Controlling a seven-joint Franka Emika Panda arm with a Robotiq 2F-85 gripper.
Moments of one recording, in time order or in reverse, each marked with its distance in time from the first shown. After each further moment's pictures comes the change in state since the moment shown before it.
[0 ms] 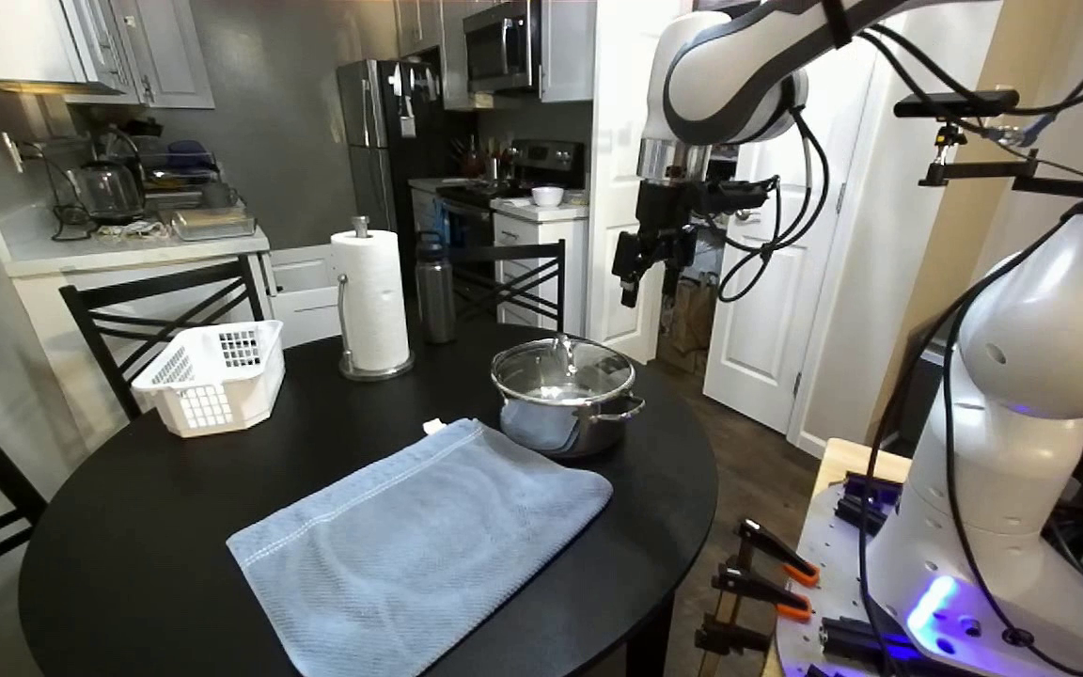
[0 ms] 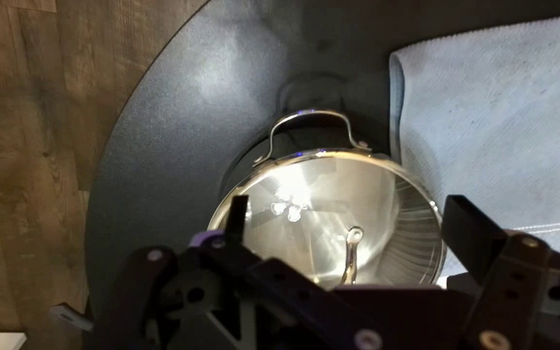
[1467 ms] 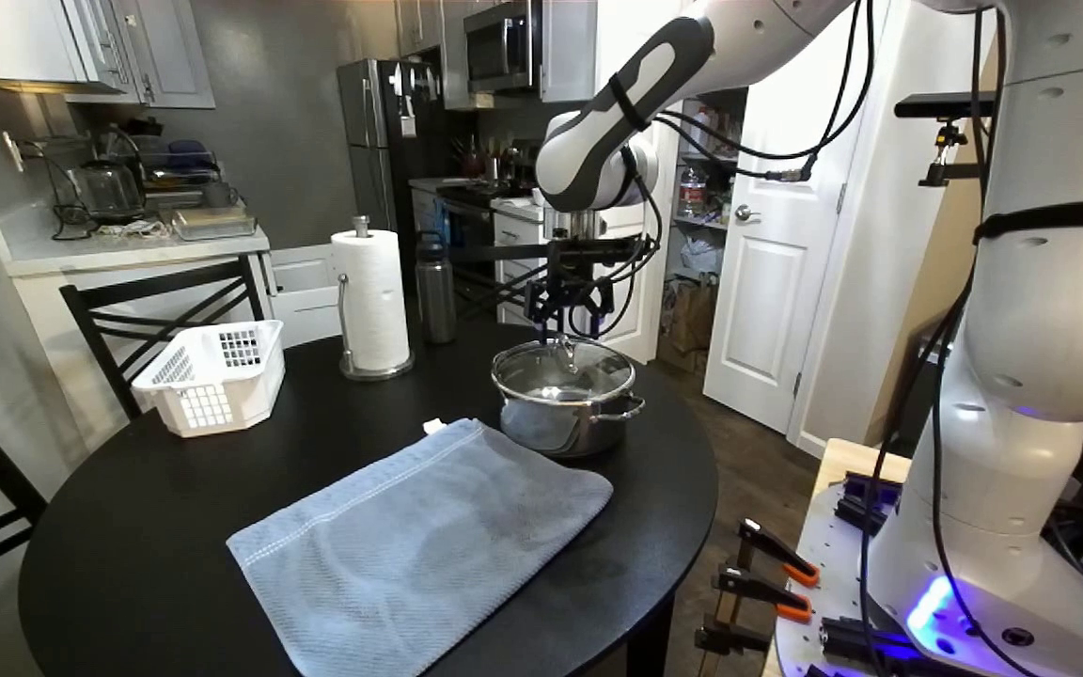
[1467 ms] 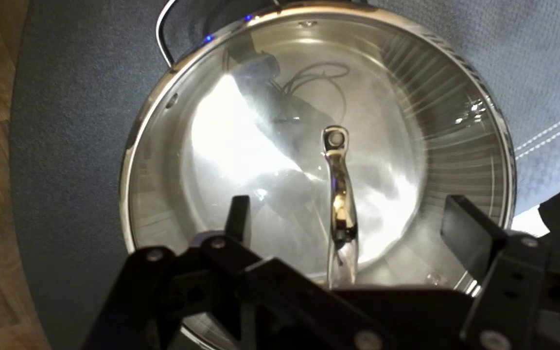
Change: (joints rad) arm 0.058 0.625 -0.027 0.435 0.090 0.054 0.331
